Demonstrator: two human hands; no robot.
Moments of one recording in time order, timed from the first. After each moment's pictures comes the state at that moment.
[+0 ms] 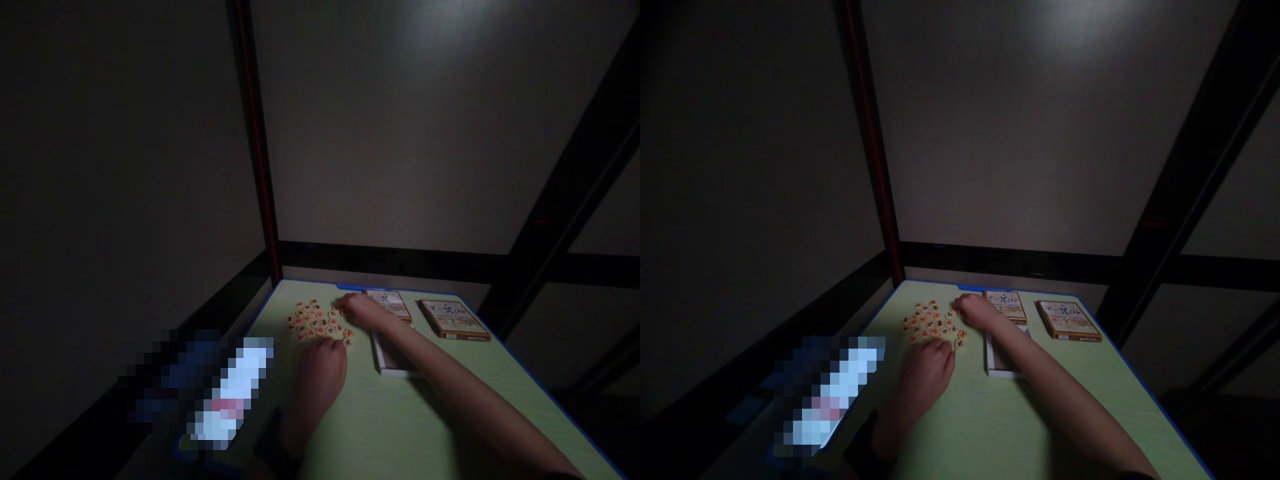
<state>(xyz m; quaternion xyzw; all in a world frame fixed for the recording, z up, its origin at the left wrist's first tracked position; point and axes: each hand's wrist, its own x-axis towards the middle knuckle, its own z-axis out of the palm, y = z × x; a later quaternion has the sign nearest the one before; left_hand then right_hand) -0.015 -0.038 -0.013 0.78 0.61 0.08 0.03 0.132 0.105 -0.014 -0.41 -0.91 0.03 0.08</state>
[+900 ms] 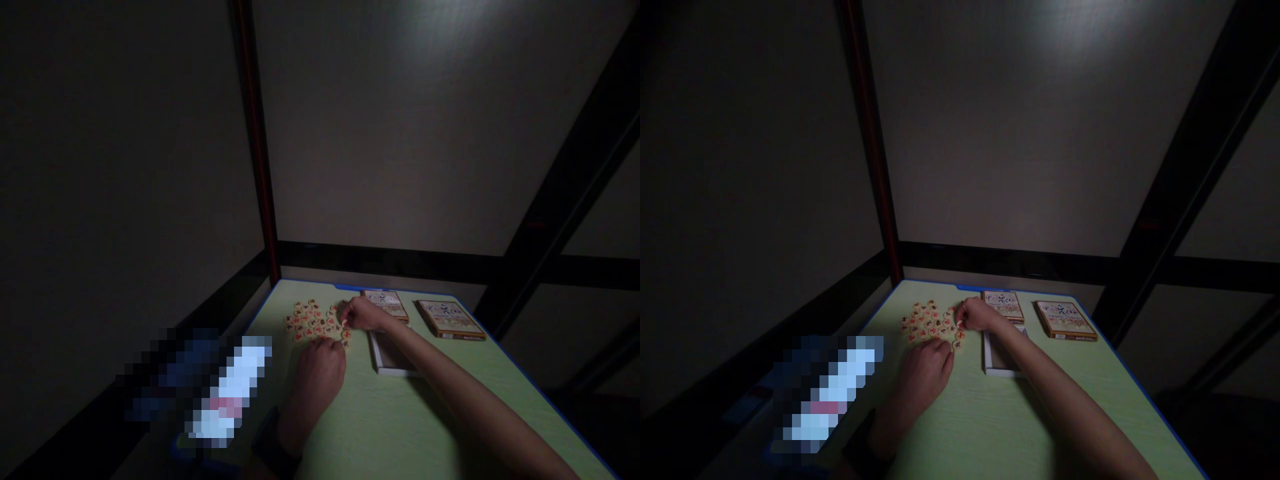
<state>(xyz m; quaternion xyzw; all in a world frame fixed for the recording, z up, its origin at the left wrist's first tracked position) -0.017 -0.040 -0.019 0.79 0.60 0.12 0.02 0.138 0.104 -0.018 -0.42 -0.87 0.20 0.15</state>
